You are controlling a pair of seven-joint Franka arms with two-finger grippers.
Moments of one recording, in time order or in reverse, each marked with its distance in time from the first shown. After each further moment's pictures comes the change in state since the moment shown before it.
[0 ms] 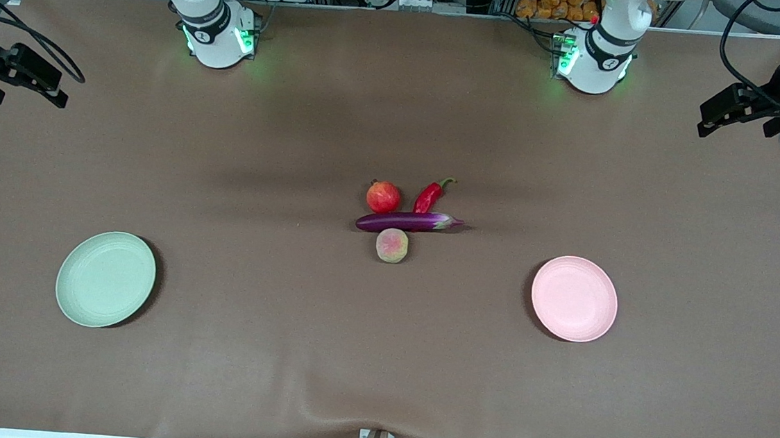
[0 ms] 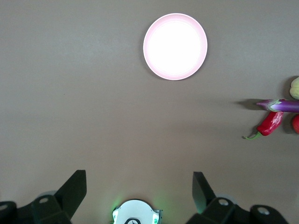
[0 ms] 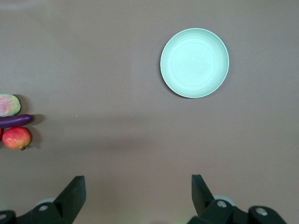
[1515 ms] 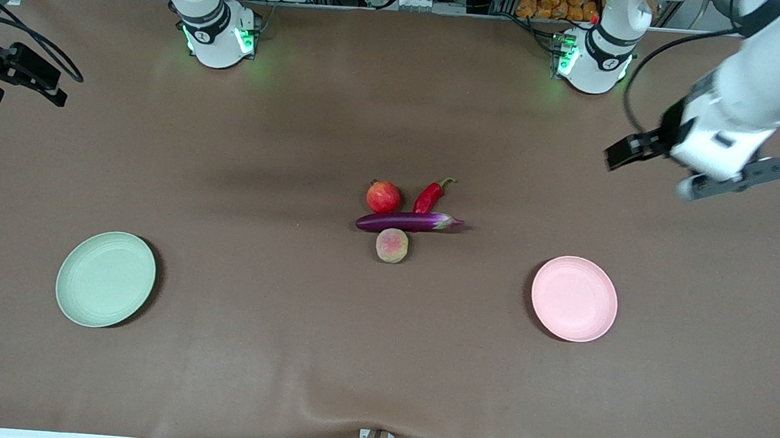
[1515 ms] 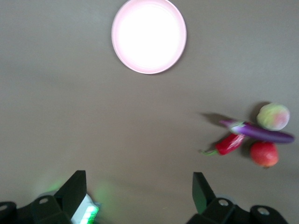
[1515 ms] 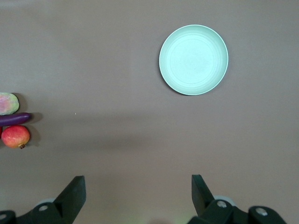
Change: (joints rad) left arm -0.025 0.177 -0.199 -0.004 -0.066 0.125 -0.525; right arm -0.001 0.000 -0.004 -0.001 0.000 -0.012 0.000
